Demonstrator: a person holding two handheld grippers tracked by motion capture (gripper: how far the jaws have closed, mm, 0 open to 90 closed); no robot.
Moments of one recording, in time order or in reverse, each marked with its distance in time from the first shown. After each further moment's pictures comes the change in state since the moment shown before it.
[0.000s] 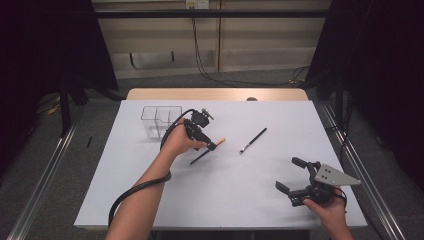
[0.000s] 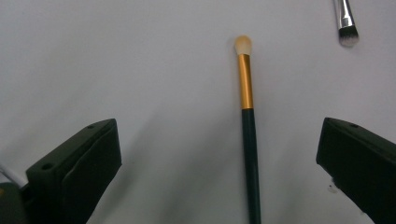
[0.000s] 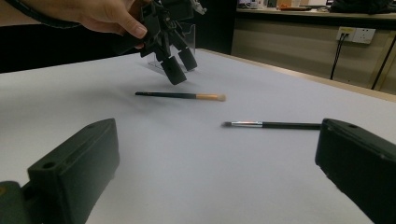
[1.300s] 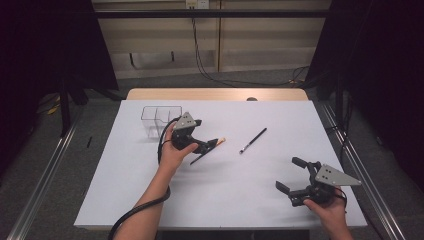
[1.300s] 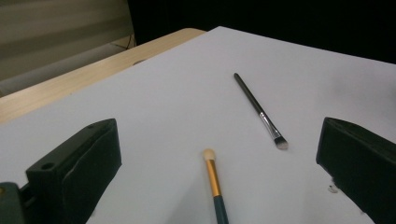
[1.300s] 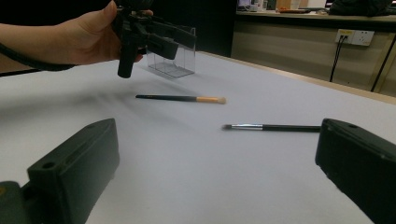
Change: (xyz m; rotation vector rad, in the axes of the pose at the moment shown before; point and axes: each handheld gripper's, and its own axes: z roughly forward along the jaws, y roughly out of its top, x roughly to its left) left arm -0.007 -0.053 -0.014 -0.702 -0.026 0.151; right arm 0.001 0.001 -0.001 -0.009 -0.002 0.007
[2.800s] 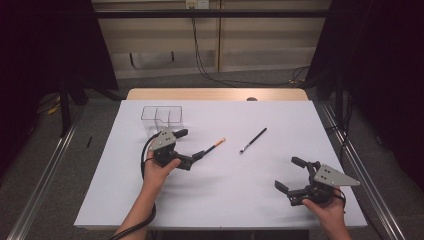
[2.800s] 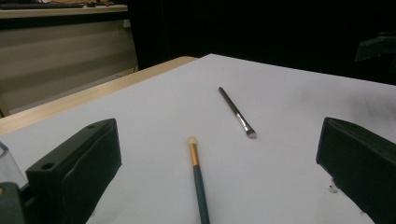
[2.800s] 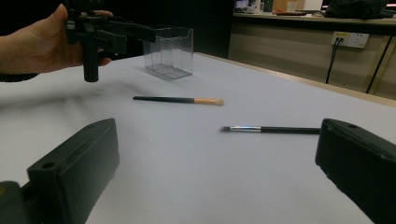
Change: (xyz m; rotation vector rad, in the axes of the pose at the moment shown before) left arm -0.021 -0.031 -0.057 -0.174 0.007 0.017; right arm 0.001 0.000 0.002 -0.005 -0.015 -0.009
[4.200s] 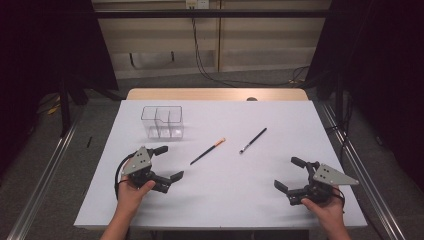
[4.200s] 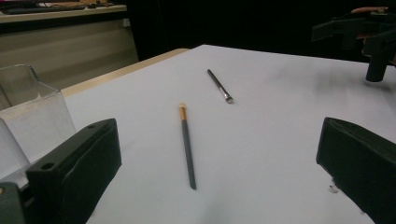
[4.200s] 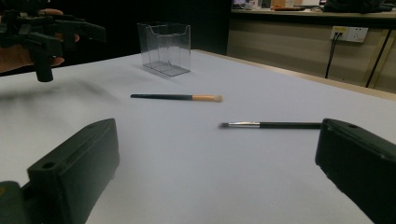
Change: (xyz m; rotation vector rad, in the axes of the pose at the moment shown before) left arm -0.020 -0.018 -0.076 0.014 0.004 0.044; right arm -0.001 -0.002 0.002 0.008 -0.007 0.020
